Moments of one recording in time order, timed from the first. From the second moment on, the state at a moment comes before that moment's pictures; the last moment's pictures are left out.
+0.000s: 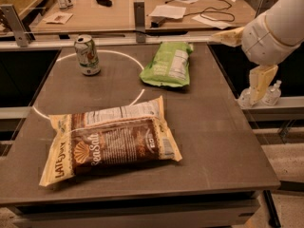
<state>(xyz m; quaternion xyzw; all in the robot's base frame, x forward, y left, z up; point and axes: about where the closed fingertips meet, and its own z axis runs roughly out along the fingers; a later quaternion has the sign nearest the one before) 0.556 -0.208 0.942 -0.84 0.47 -0.14 0.22</state>
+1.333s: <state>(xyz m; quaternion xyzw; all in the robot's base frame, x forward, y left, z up) 0.672 -0.208 0.895 -0.92 0.34 -0.09 0.19</state>
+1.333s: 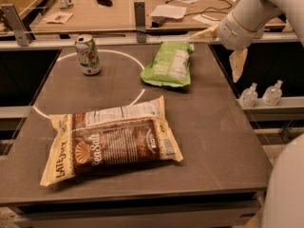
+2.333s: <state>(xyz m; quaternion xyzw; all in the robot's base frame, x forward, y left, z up) 0.694 -0.173 0.917 -0.93 0.19 -0.05 0.30</state>
